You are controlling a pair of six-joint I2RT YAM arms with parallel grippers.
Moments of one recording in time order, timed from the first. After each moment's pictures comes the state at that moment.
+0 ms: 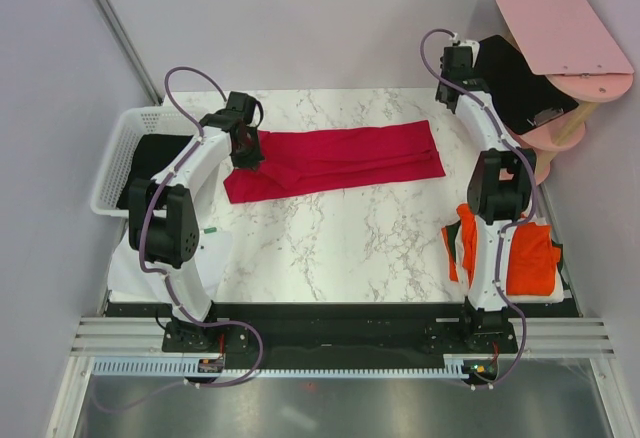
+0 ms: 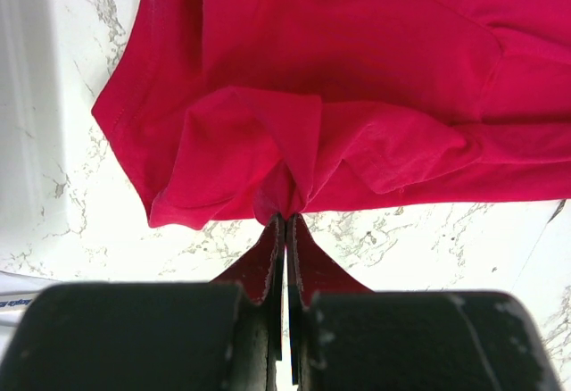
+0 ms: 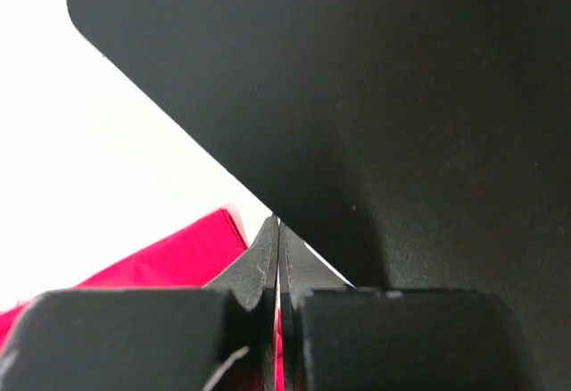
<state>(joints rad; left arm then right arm) -0.23 1.84 1.53 -0.78 -0.09 -0.39 0.05 2.29 2.14 -0.47 0.35 0.19</state>
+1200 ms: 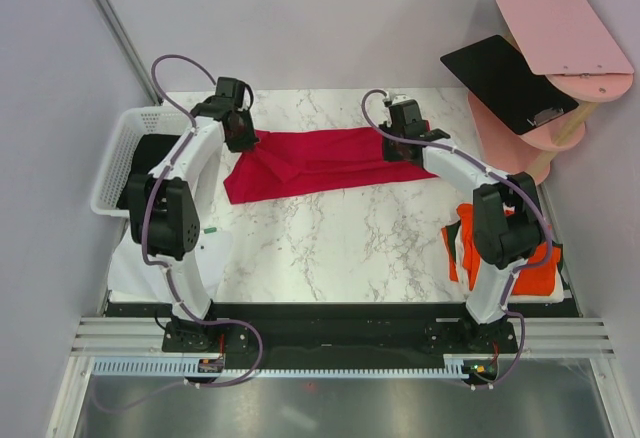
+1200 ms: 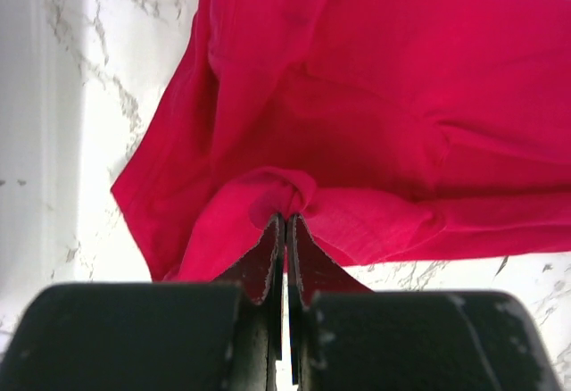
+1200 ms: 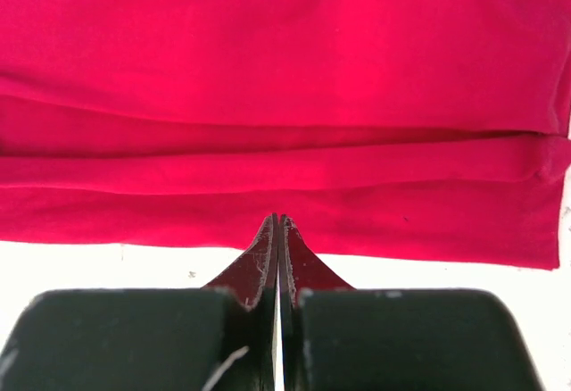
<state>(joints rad) -0.17 1.88 1.63 -0.72 -0.07 -0.39 0.35 1.85 1.39 -0.32 0.10 0.20</state>
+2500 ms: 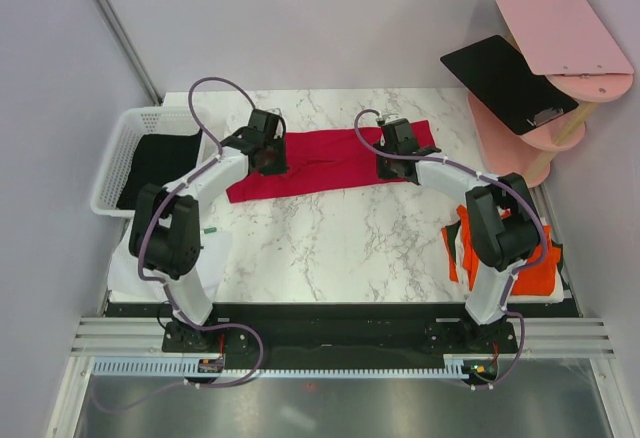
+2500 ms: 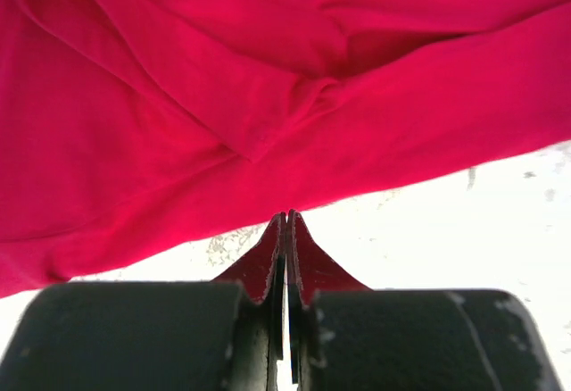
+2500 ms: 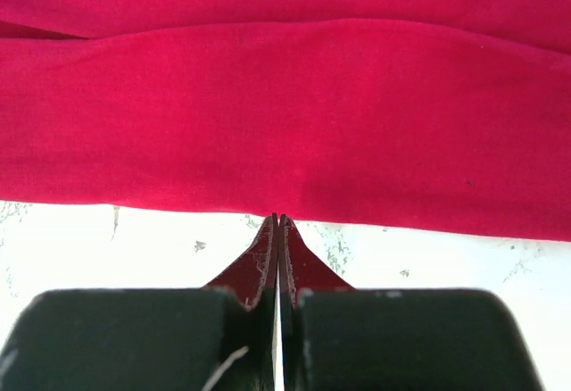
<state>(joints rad) -0.36 1.75 1.32 -0.45 -0.02 -0.39 0.40 1.85 1.25 -0.23 0.08 0.23</state>
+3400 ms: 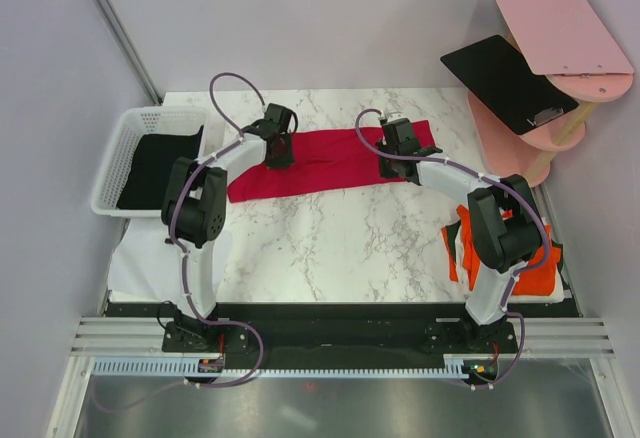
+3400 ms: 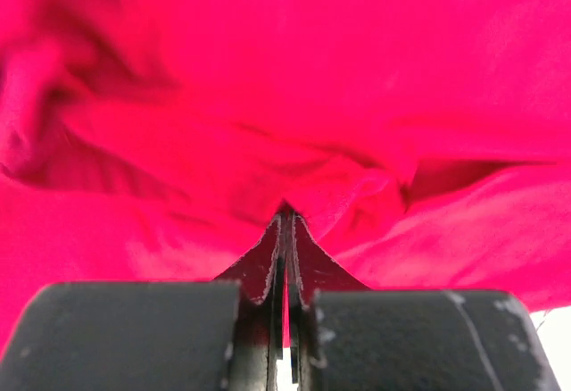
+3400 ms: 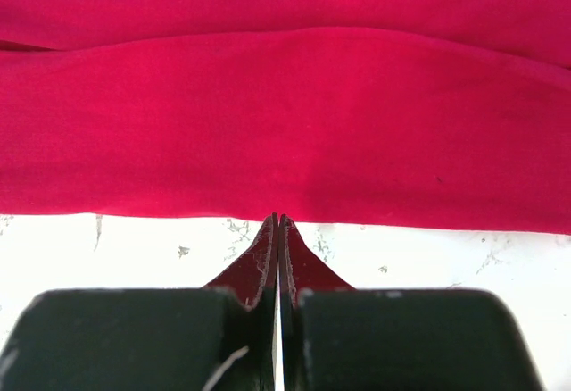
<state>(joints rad) -0.36 2.08 1.54 -0.45 -0.13 -0.39 0.40 1.83 1.24 -0.22 0.14 0.22</state>
